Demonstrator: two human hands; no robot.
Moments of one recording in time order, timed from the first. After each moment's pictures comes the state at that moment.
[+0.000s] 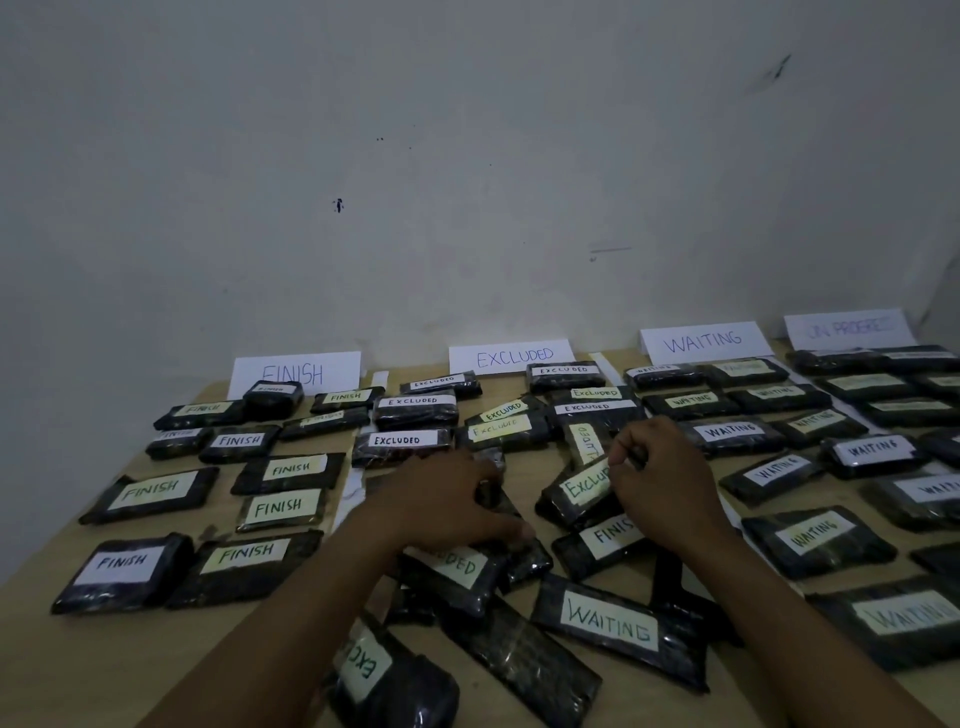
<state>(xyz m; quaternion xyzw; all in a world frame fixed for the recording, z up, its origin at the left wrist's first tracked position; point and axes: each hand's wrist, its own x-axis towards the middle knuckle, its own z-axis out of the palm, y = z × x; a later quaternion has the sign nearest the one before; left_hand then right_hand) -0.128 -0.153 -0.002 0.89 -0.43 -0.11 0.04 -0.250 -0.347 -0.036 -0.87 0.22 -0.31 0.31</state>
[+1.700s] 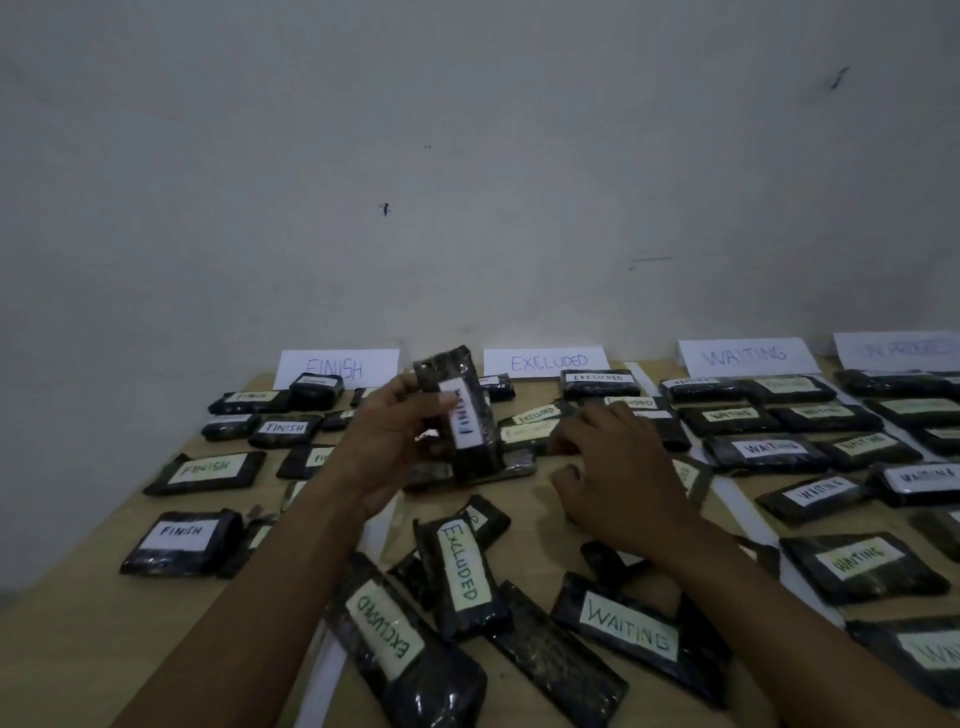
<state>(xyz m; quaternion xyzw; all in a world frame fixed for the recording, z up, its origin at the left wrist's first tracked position) -0.109 -0.104 0.023 0.58 -0.19 -0.21 0.76 -0.227 -0.295 -0.004 -0.95 0.05 -0.27 0.12</state>
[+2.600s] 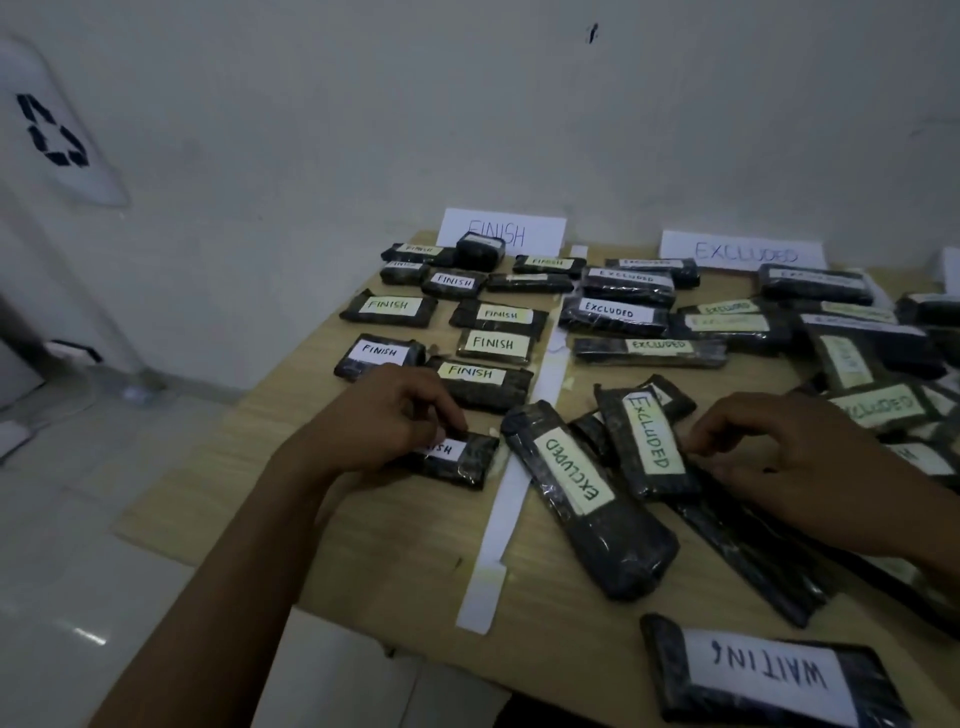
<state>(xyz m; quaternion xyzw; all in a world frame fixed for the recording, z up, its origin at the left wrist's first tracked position) -0.138 0.081 -0.031 0.88 -0.30 -0.07 0.36 -0.256 -0.247 -0.016 -0.96 -0.05 -0.02 0.28</state>
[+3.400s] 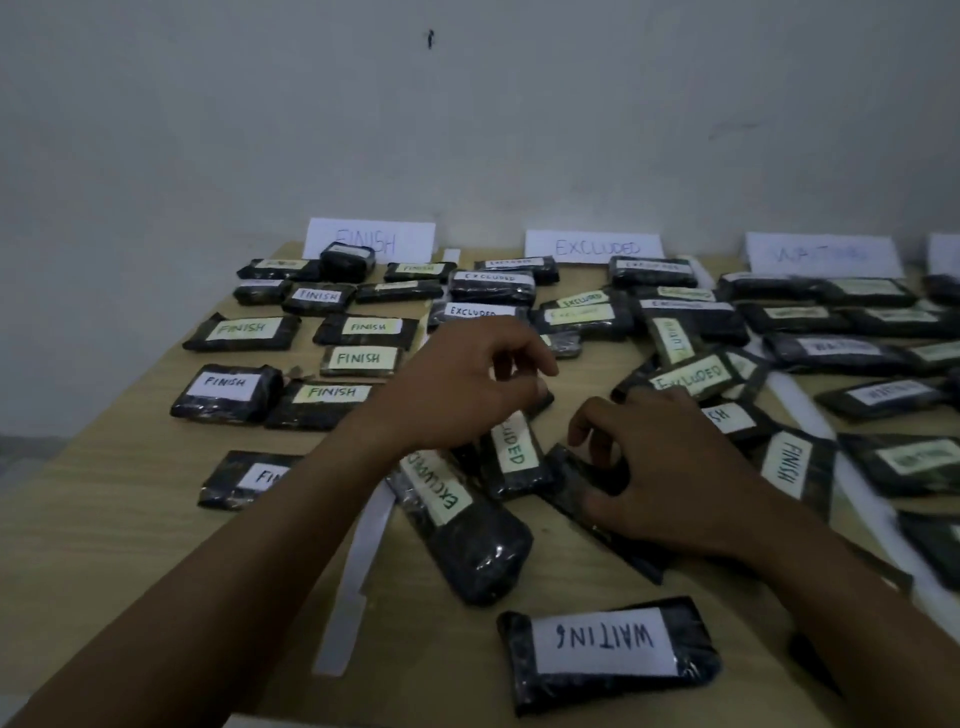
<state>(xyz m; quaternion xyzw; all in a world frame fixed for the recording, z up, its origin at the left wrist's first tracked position) -0.157 -0.082 0.001 0.81 -0.46 0.00 0.36 -0.282 -0.246 -0.012 -0.99 -0.02 -0.03 0.10</state>
